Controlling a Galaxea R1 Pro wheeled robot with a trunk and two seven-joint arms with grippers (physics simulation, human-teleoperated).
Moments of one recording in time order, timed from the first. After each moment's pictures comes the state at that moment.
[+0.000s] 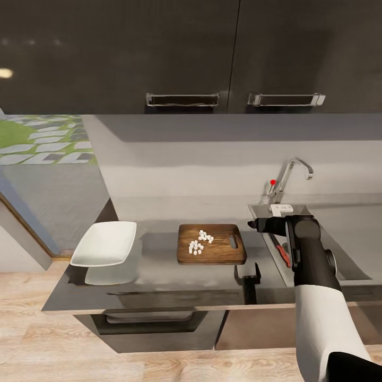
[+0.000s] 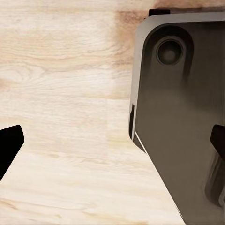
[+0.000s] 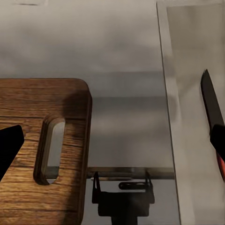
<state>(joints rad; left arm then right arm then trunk) -0.23 0.05 -0.08 0.08 0.11 -0.08 0.11 -0.85 0.03 -0.26 -1.29 0.45 0.98 0.49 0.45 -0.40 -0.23</state>
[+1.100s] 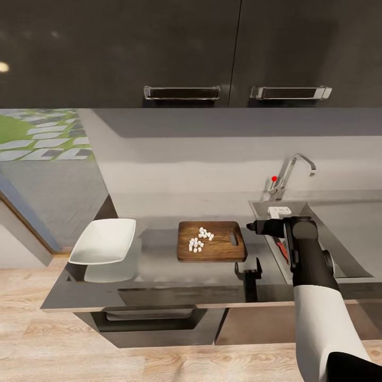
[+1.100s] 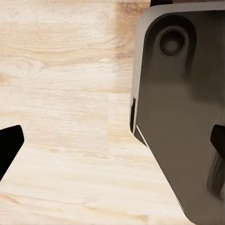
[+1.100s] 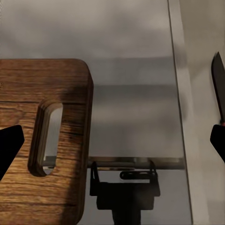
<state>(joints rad) -0.23 0.05 -0.08 0.08 0.11 -0.08 0.11 -0.84 0.04 -0.26 -1.26 0.45 0.98 0.49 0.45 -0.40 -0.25</state>
